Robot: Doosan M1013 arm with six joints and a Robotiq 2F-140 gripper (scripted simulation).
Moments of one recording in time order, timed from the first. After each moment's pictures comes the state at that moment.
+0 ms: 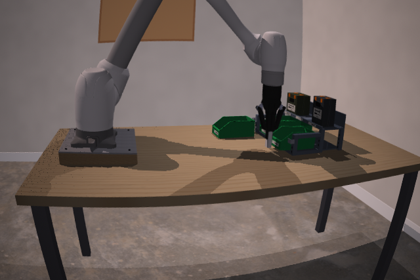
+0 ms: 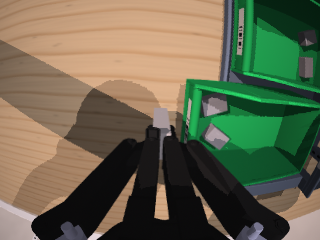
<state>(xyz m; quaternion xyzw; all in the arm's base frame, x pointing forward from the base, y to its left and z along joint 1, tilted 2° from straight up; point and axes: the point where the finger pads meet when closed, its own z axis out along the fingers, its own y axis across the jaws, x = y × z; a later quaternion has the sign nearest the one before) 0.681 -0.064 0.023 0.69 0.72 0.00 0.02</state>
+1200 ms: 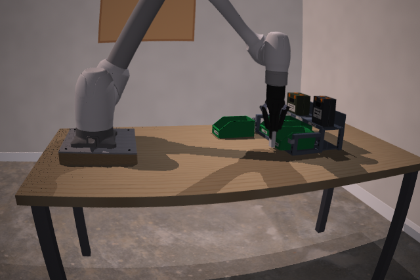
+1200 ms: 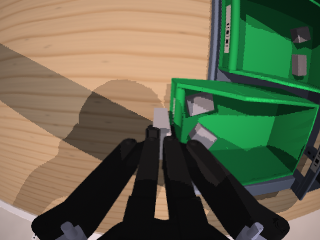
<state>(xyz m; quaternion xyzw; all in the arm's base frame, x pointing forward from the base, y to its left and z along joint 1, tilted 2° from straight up) 0.698 -0.063 0.024 0.69 0.72 0.00 0.02</state>
